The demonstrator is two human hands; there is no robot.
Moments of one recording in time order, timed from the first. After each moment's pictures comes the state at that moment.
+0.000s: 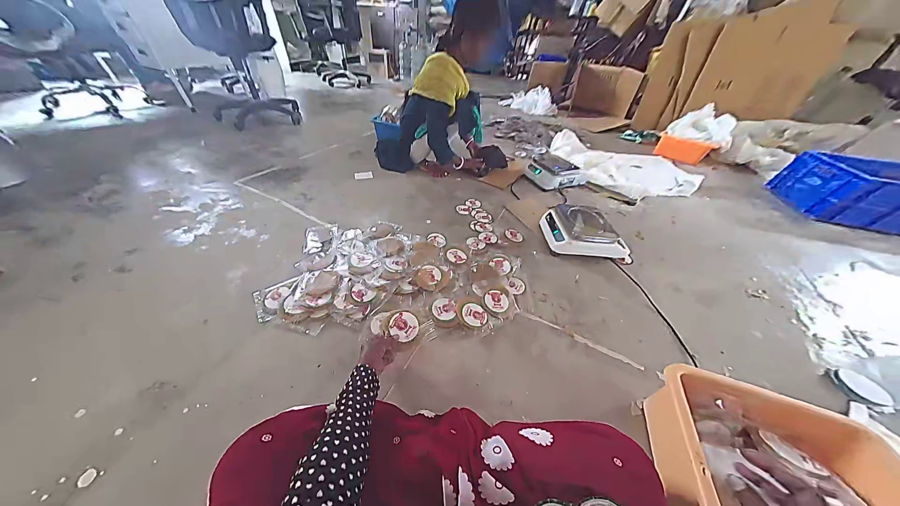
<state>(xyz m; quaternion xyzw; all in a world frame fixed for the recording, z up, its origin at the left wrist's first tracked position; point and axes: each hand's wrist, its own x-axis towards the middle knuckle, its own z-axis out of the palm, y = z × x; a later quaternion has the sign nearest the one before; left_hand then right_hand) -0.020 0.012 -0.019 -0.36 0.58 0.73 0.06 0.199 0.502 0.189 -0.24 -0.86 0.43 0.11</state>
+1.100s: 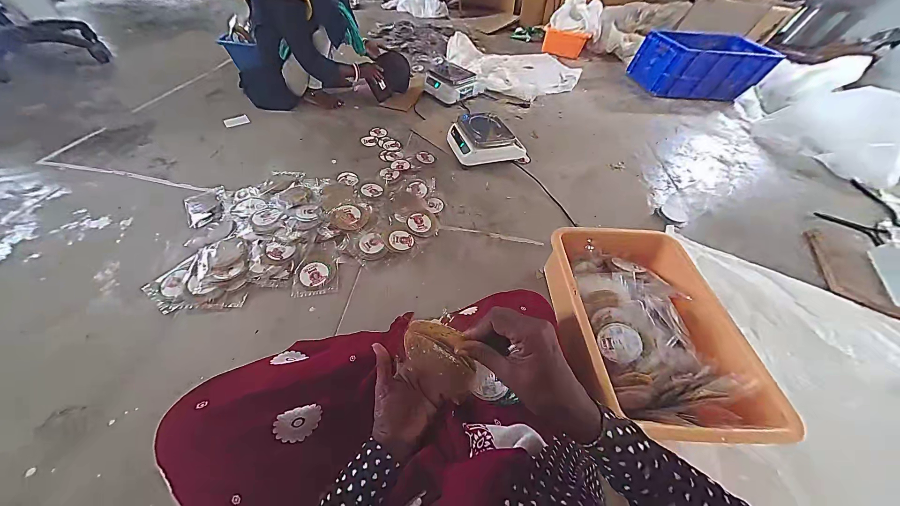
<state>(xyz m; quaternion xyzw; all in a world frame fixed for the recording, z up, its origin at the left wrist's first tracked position) 0.242 0.171 0.098 -0.09 0.14 0.95 0.27 0.242 0.357 0.209 0.19 -0.84 0.49 0.14</state>
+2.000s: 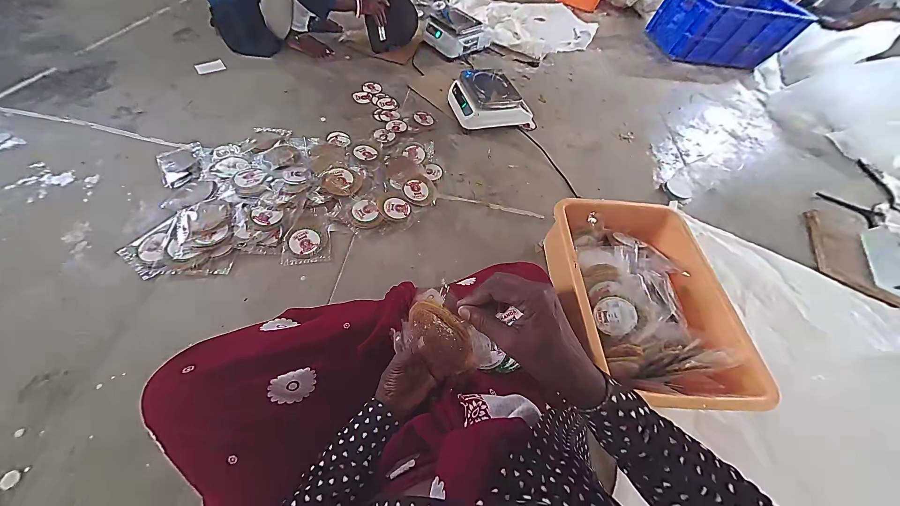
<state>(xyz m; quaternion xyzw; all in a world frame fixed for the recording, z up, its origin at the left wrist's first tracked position) 0.251 0.171 0.050 -0.04 0.11 0.94 0.32 0.244 0.358 0.212 0.17 -0.87 0.46 0.13</state>
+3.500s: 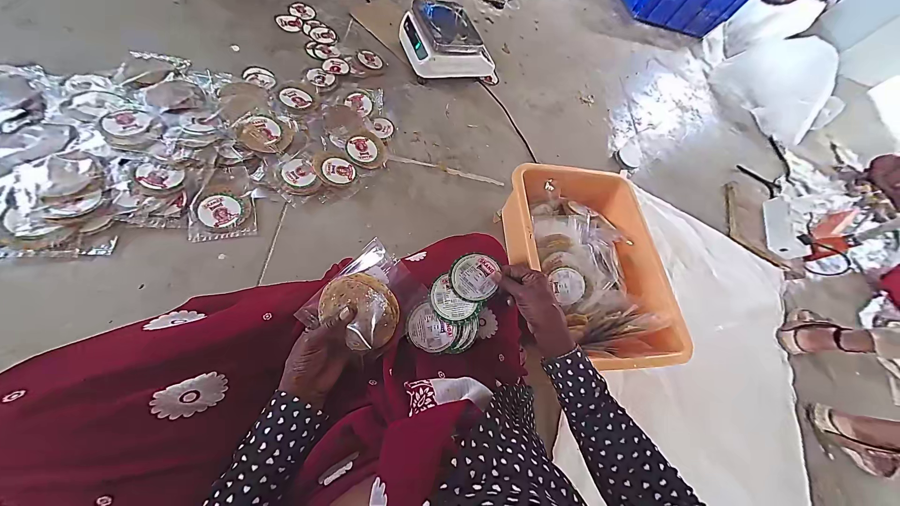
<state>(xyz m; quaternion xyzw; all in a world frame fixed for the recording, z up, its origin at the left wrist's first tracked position) 0.231 0.159 0.067 -0.16 0.37 0.90 0.17 0.248 0.484 0.106 -0.21 -0.79 0.57 0.03</state>
